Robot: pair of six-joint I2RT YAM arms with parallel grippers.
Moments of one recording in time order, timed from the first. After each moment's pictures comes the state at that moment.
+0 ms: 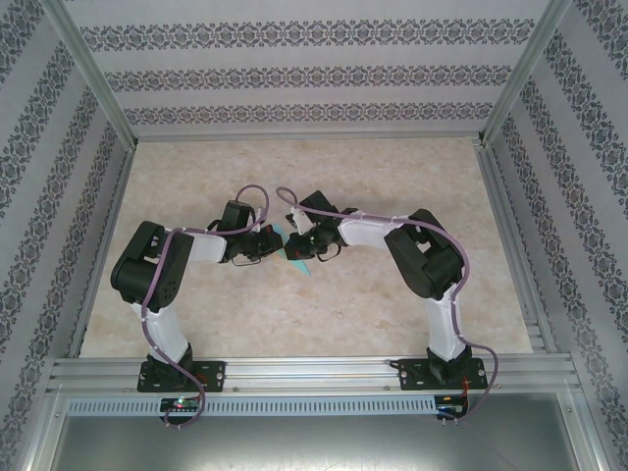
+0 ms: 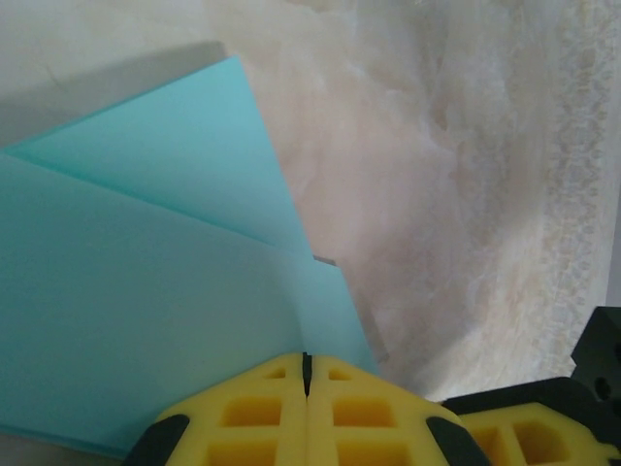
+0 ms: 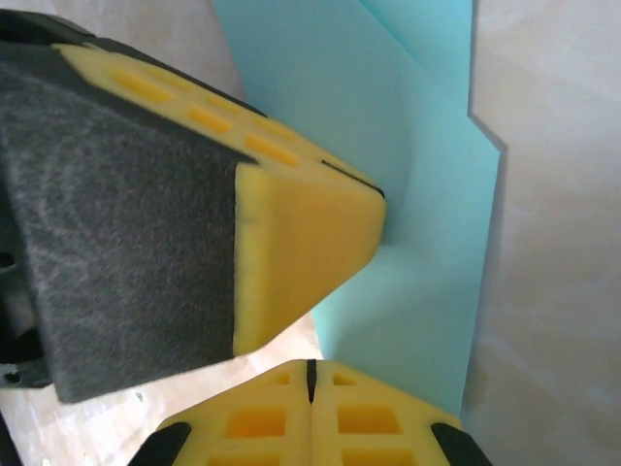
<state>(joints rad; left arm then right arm) -0.29 1.84 0.80 0.17 0.55 -0.70 0.67 2.07 1.30 -0.28 -0.54 0.41</state>
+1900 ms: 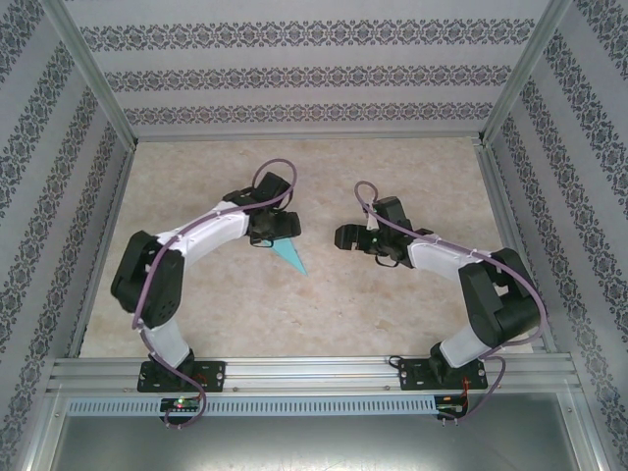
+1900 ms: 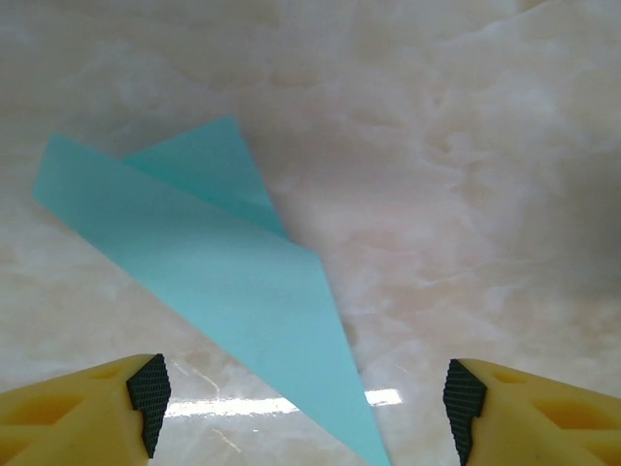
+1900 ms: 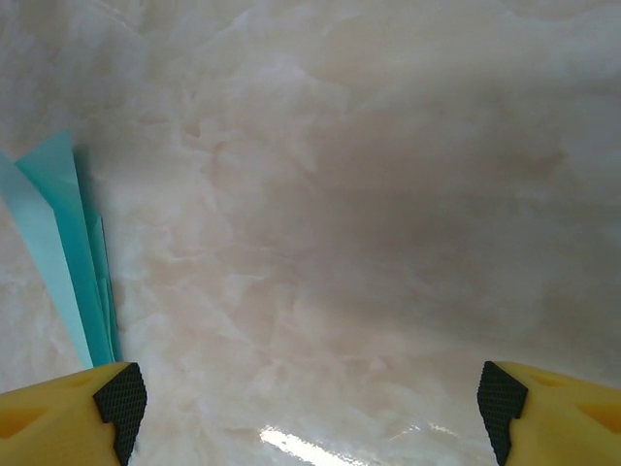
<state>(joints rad) -0.53 1.78 1.31 -0.70 -0.04 -0.69 0.39 1.55 0.76 -0.06 -0.28 0.51</state>
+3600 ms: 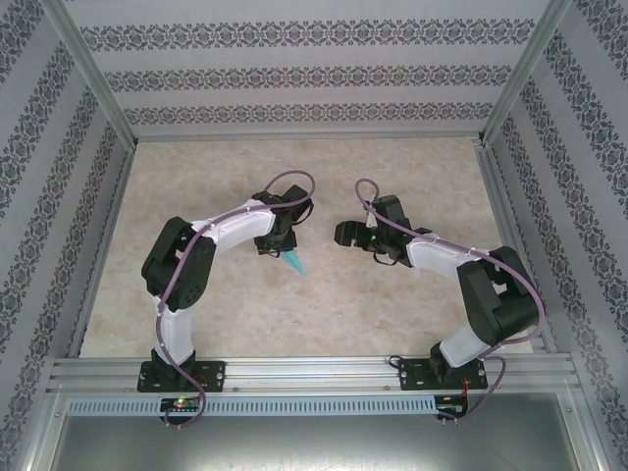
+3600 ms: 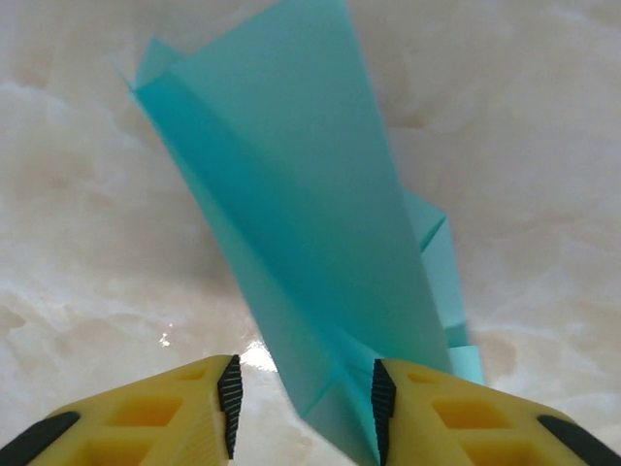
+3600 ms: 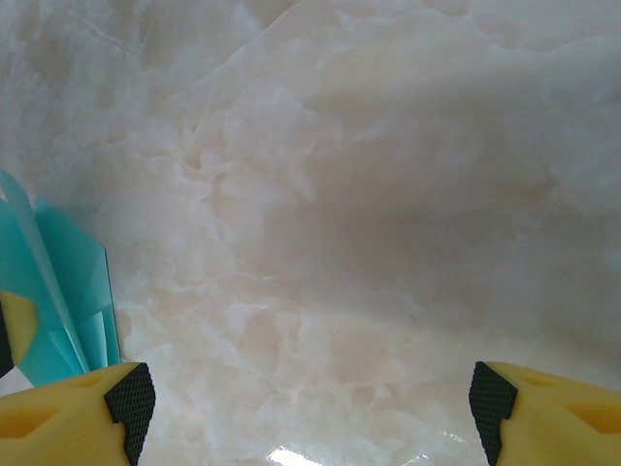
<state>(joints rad) -0.60 1.94 1.40 -0.90 -0.22 -0.84 0.40 1.57 0.77 -0.03 -0.26 0.55</state>
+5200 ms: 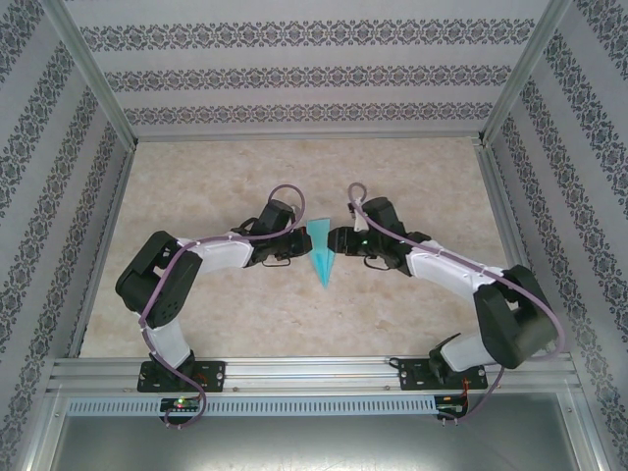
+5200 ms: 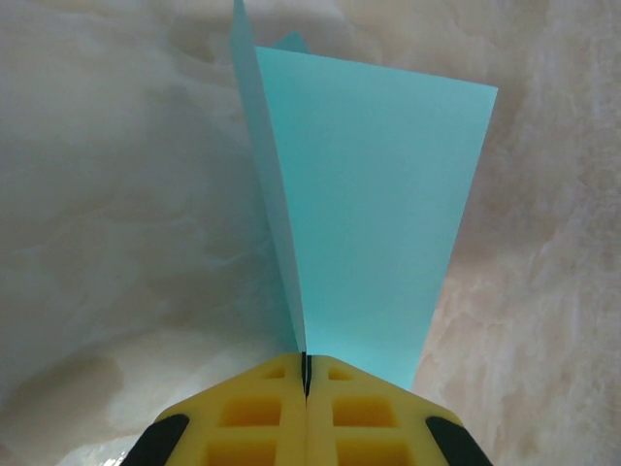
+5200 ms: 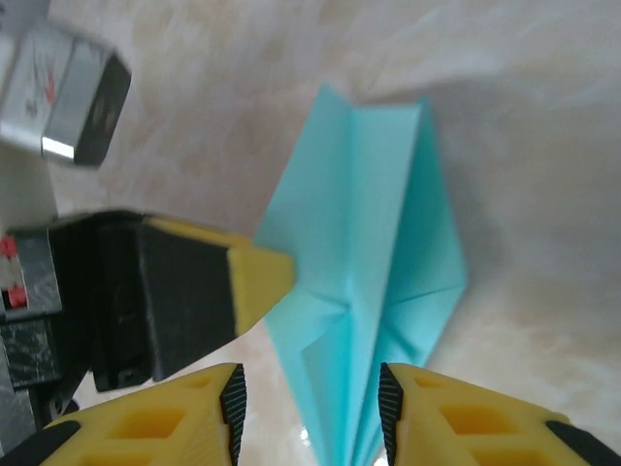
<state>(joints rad) -0.57 1.77 0.93 0.03 0.27 -0.76 0.53 1.45 0.78 -0.09 -0.33 0.58</state>
